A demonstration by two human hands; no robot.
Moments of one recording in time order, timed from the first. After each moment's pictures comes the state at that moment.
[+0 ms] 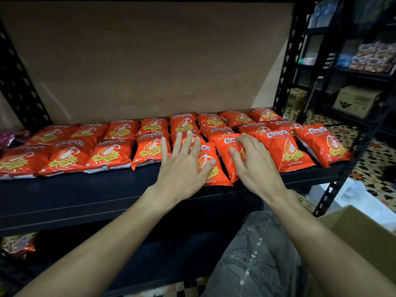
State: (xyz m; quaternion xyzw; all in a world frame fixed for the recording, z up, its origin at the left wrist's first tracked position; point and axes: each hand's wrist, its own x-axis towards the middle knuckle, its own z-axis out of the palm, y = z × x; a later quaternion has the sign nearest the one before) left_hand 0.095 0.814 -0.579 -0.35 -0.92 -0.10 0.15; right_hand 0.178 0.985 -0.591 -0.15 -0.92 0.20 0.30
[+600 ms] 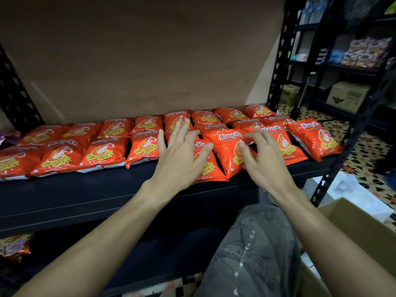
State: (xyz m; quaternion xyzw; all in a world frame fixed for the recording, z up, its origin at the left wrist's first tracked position) left_hand 0.101 0.818 -0.564 -0.37 -0.88 -0.25 0.17; right_hand 0.200 1.000 -0.587 -0.16 -0.89 0.24 0.34
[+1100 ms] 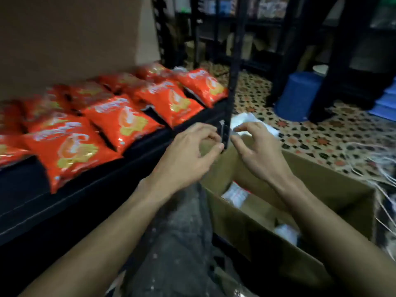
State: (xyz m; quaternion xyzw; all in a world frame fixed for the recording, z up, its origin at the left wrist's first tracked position) left_hand 0.214 0.943 -0.602 -0.65 -0.66 -0.38 -0.02; right_hand 0.363 1.063 -0.627 -0.34 -0.84 0.23 0.35
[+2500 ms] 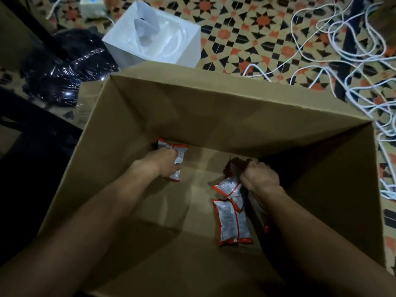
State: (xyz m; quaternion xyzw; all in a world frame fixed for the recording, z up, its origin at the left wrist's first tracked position) left_hand 0.279 1.249 -0.959 -0.68 -0.63 0.23 -0.31; right_hand 0.539 1.222 -0.952 -0.72 -0.59 0.30 -0.23
